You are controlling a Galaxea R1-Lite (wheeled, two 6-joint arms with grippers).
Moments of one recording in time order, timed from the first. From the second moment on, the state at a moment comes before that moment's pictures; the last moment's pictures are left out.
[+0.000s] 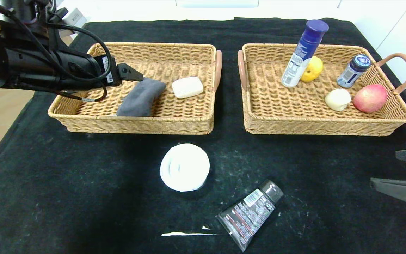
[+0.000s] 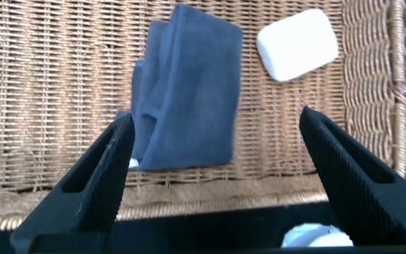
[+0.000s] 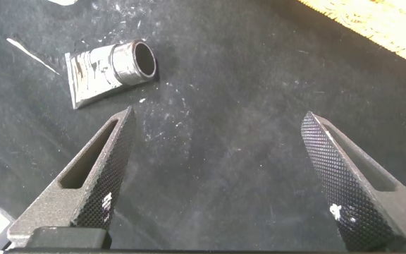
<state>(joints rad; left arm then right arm) -0.20 1.69 -1.65 0.27 0.01 -0.21 0.29 1.12 -1.02 0.40 0.25 -0.15</state>
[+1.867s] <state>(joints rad) -0.50 1.72 -1.62 0.81 0.10 -0.16 0.29 1.14 -1.01 0.40 0.24 -0.15</state>
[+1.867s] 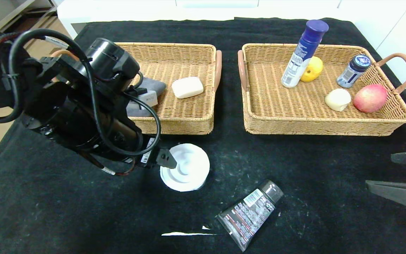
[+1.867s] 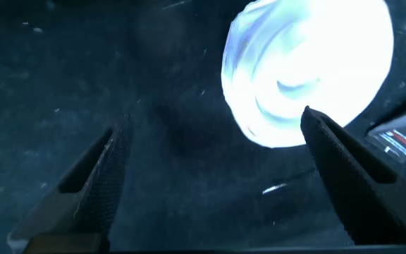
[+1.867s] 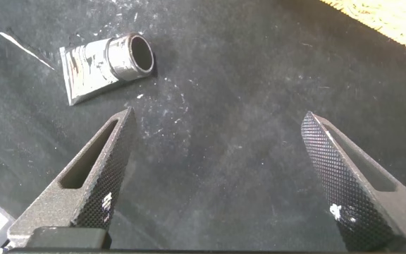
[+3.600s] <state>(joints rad) -0.58 1.86 -1.68 0.81 0.22 -0.28 0.29 1.13 -1.01 0.40 0.24 -0.15</state>
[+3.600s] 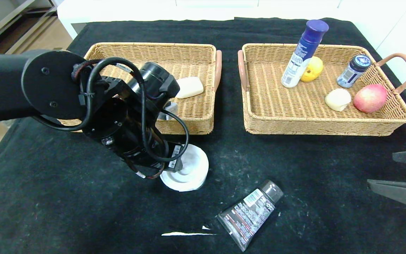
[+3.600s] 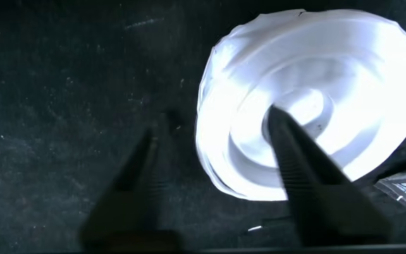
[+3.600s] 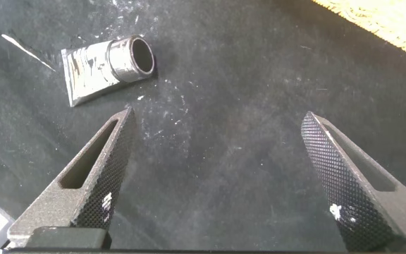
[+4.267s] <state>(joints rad) -0.59 1.85 -1.68 0.81 0.21 -0.28 0.29 1.13 -1.01 0.40 0.24 -0.15</state>
